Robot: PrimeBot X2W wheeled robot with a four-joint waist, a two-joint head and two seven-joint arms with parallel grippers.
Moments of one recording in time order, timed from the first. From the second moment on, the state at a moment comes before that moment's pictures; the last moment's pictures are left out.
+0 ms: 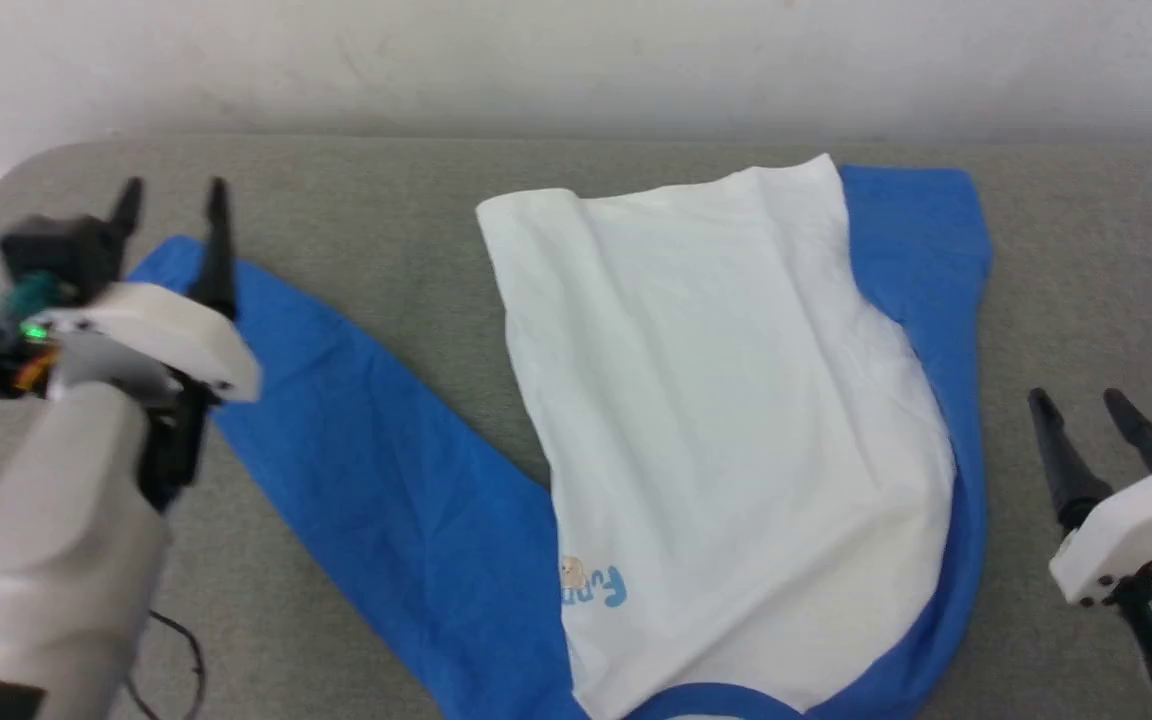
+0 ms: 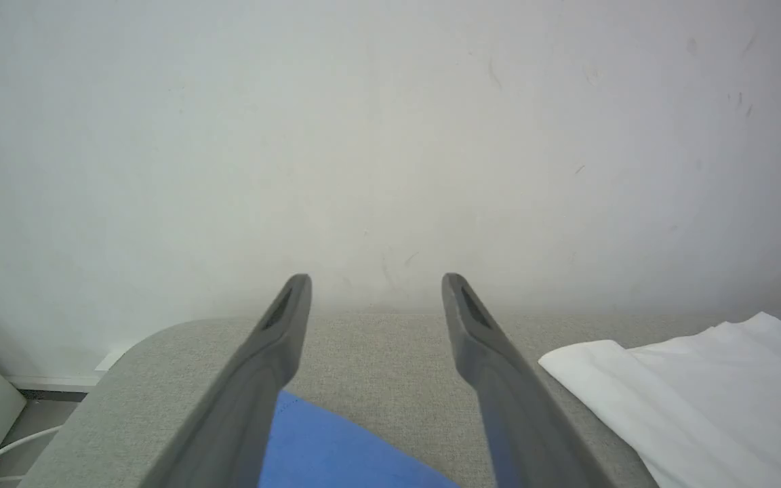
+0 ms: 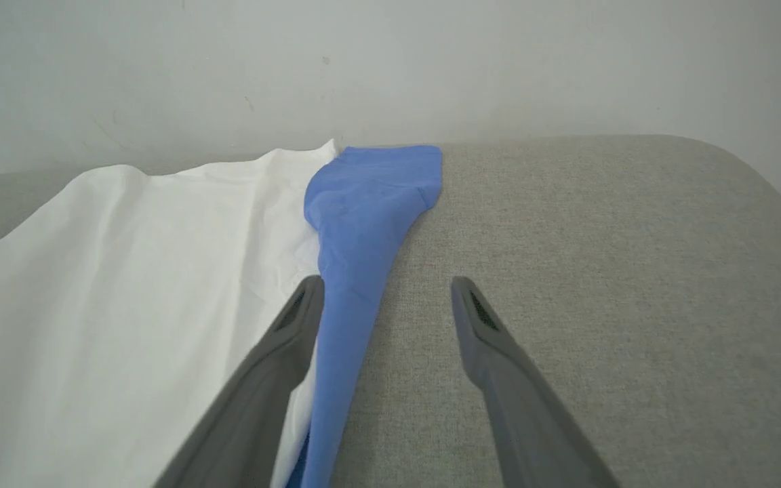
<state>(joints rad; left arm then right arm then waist) -0.71 0.49 -0.44 0.64 -0.65 0.07 -0.25 -0.09 -0.17 -0.16 0.01 0.29 0.13 0.24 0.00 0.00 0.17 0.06</state>
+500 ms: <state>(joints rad) -0.32 0.32 -0.41 0.07 -0.47 0.21 -0.26 -0.51 -0.41 -0.16 0.35 0.32 0.13 0.63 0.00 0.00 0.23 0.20</state>
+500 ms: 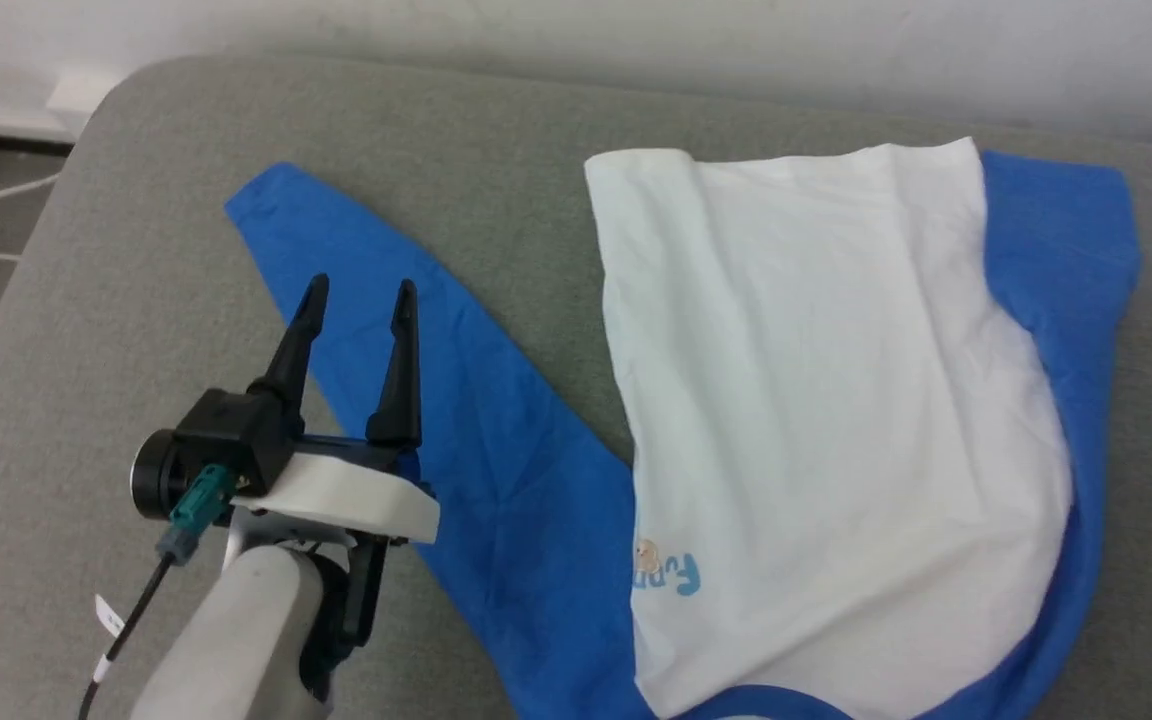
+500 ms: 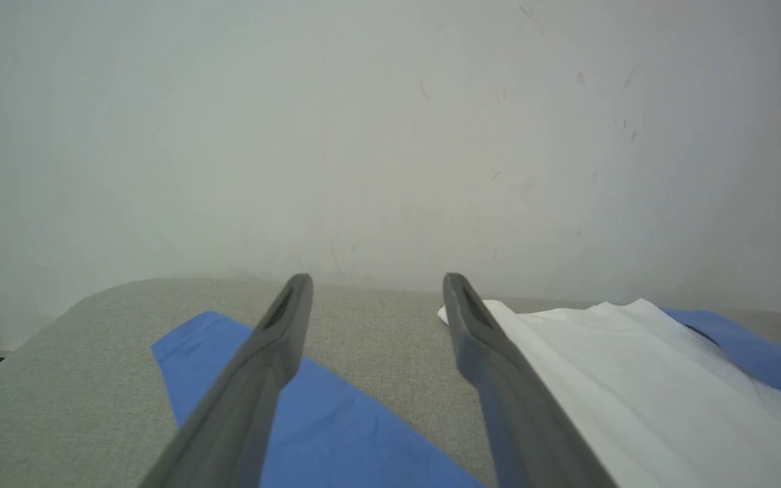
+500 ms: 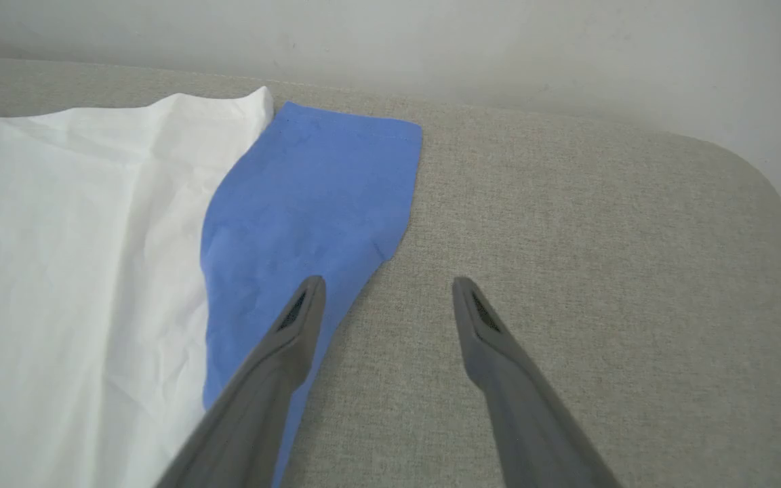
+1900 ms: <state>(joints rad) -0.24 0.17 -0.27 0.05 -0.32 0.10 -0.26 -0.67 -0.59 -0.10 0.77 0.33 0.13 0.33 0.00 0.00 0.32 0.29</state>
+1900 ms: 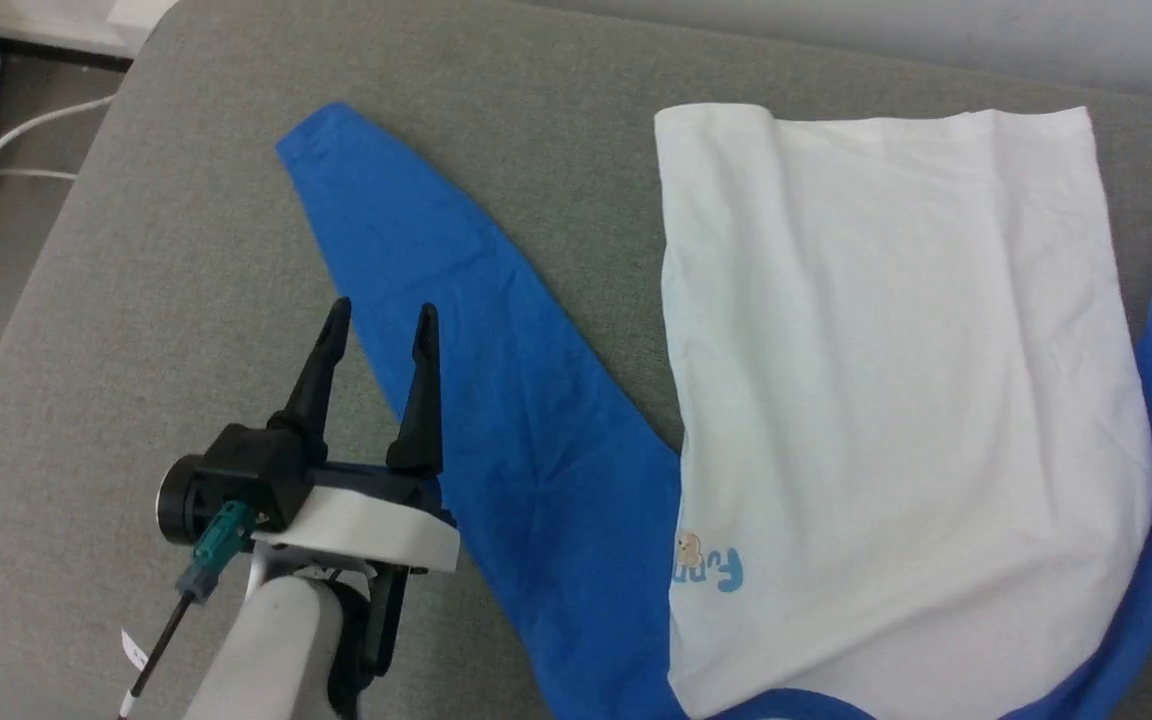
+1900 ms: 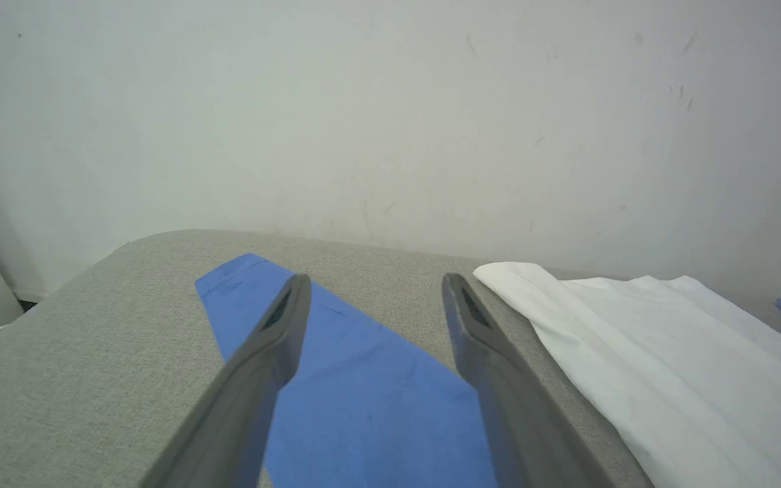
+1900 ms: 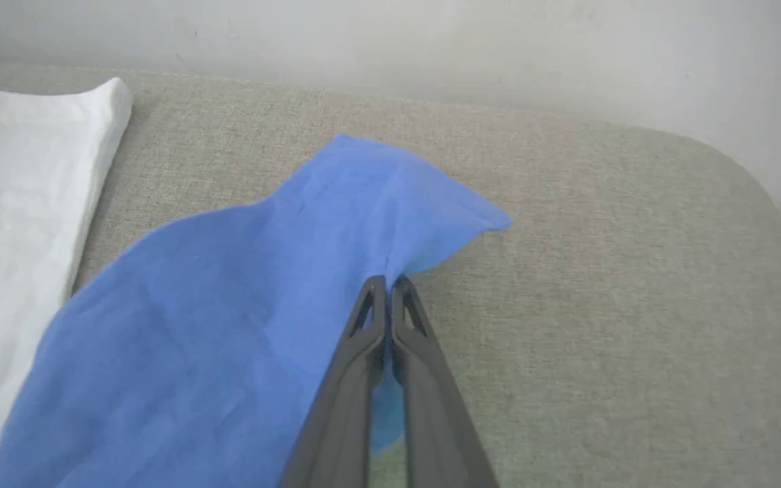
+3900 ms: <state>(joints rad) -0.25 0.40 -0.17 0.27 -0.46 0.18 0.42 -0.09 -0.16 -0.23 -0.04 0.30 0.13 -0.11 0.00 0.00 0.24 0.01</state>
